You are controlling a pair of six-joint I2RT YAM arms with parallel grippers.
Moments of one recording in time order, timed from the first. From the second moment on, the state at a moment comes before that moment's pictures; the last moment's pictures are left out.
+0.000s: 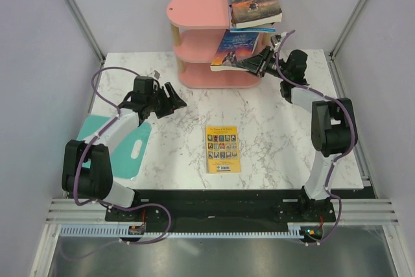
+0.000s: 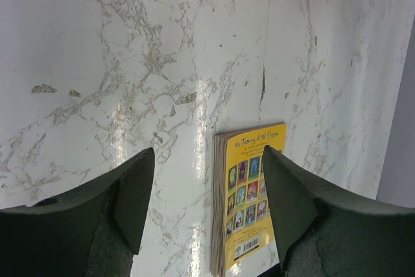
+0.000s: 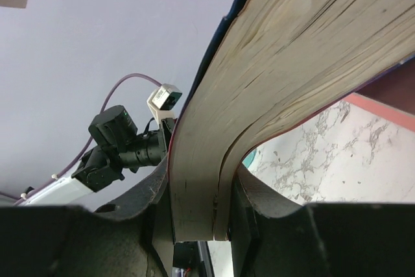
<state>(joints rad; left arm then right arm) -0.21 1.48 0.97 -0.21 0.30 -0.62 0.12 1.93 1.27 0.80 -0.94 1.17</state>
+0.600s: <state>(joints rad) -0.21 1.48 0.97 -0.21 0.30 -0.62 0.09 1.98 1.30 0.71 -0.91 1.21</state>
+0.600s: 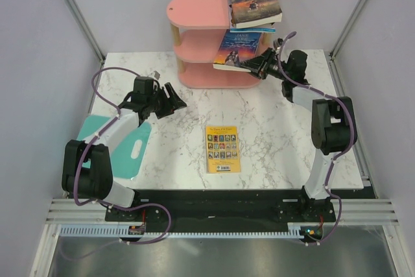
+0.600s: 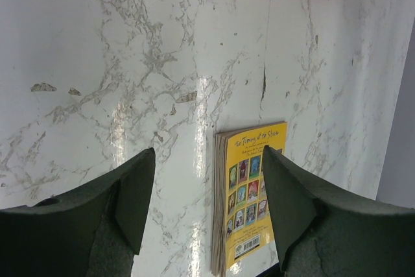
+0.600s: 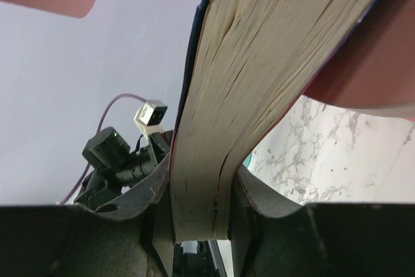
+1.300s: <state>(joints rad) -0.21 1.48 0.96 -0.21 0.35 -0.61 0.01 1.87 1.28 0.46 -0.70 1.07</state>
